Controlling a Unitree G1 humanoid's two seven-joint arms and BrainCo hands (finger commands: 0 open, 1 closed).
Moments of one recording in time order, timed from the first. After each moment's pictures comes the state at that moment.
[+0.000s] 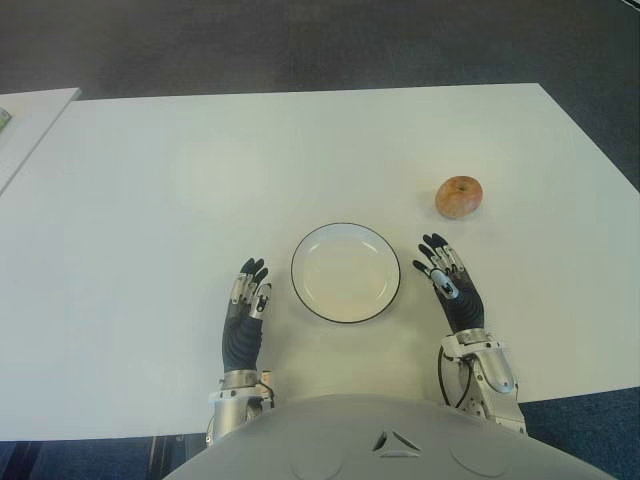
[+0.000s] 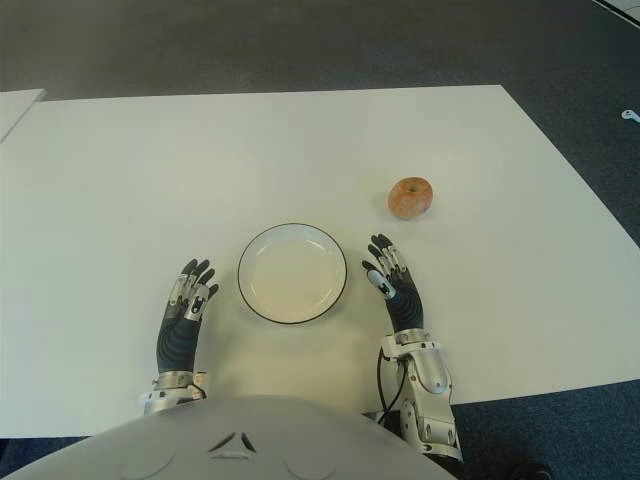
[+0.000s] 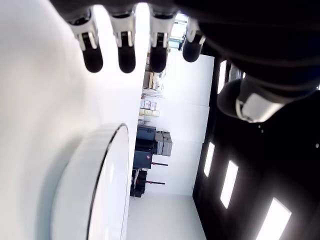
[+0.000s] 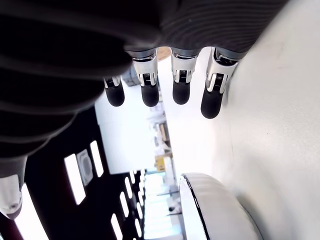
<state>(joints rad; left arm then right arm) 0.75 -0.07 -0.21 -0.15 -0.04 -0.45 0.07 0.42 -0.06 -0.05 -0.05 0.22 -0.23 0.26</state>
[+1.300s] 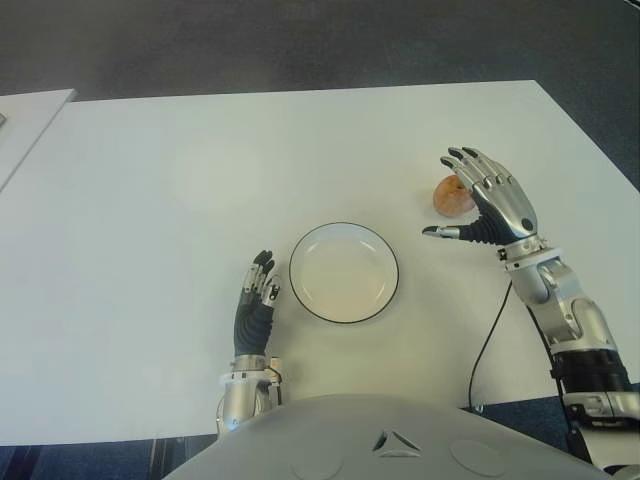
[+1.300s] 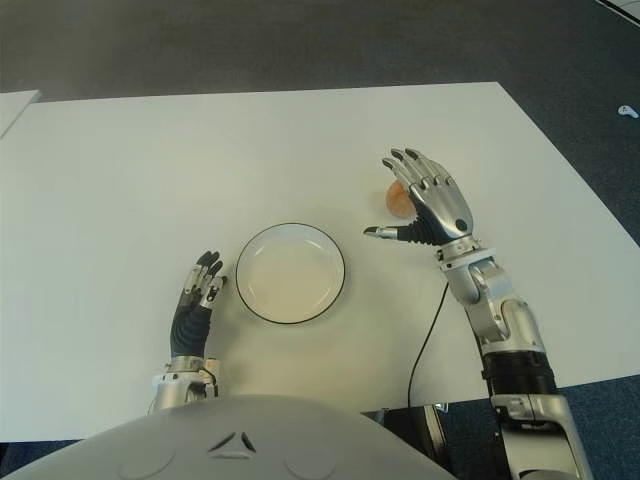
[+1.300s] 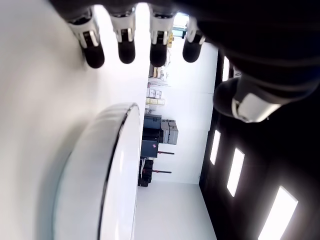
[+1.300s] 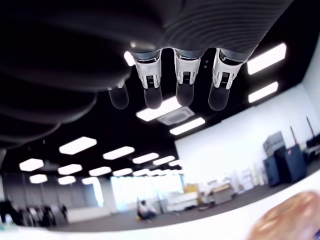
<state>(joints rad) 0.64 -0.08 -0.21 -0.08 0.00 -0.41 0.08 -0.09 -0.60 0.01 0.11 -0.92 -0.41 -0.24</state>
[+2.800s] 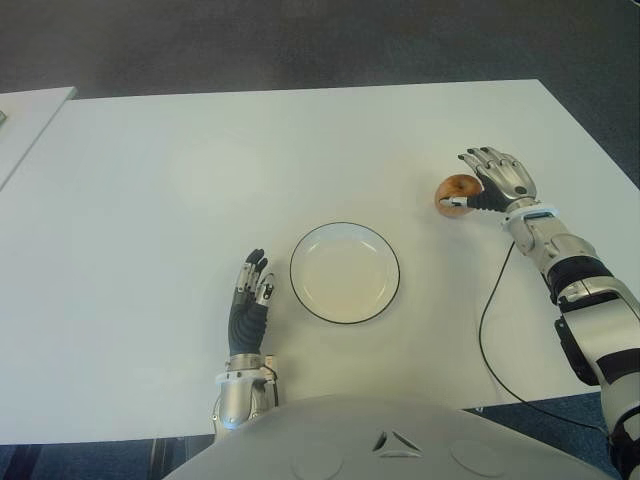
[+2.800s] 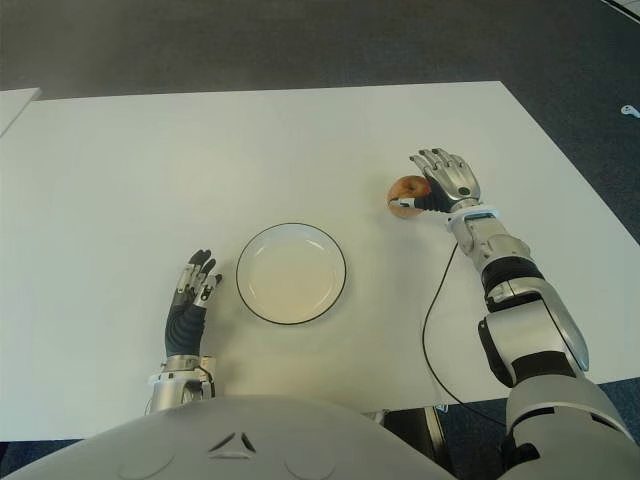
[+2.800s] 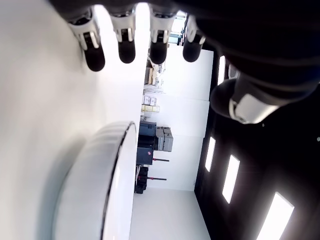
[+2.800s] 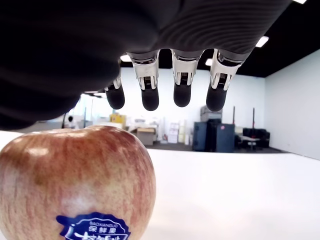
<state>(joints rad) 0.64 -0.08 -0.18 -0.05 -0.02 -0.46 0.08 -0.66 -0.65 0.42 1.13 -0.95 -0.33 -0.47</state>
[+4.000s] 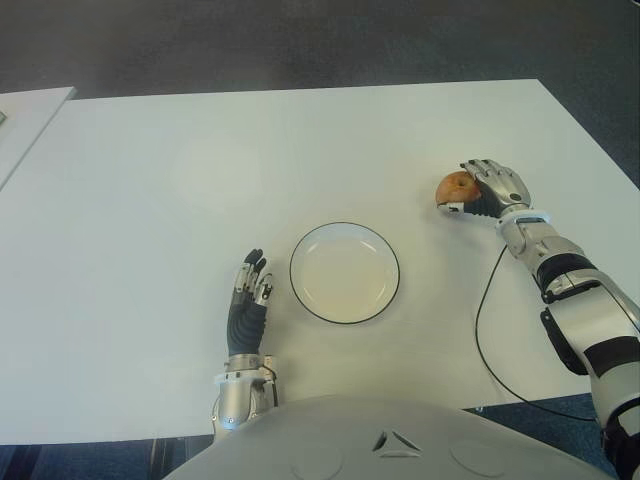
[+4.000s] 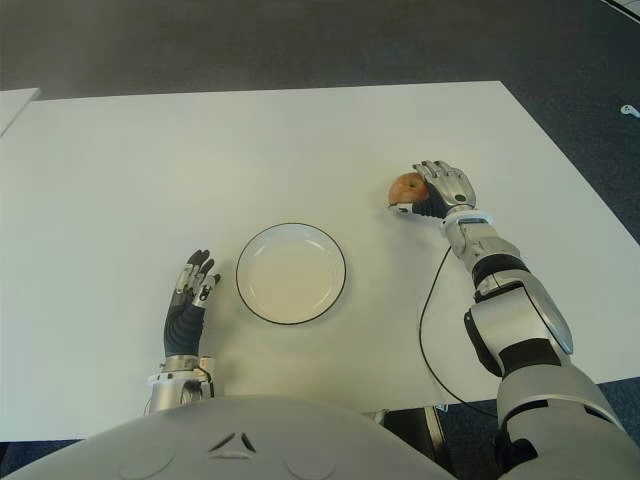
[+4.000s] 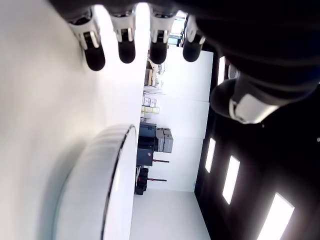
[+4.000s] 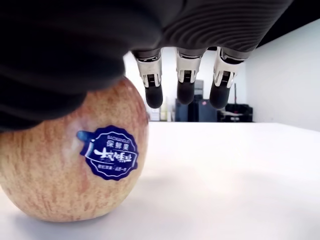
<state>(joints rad) 0.64 -0.08 -0.18 -0.05 -0.02 -0.46 0.07 -0.71 -0.60 0.49 1.27 -0.83 -0.33 -0.45</state>
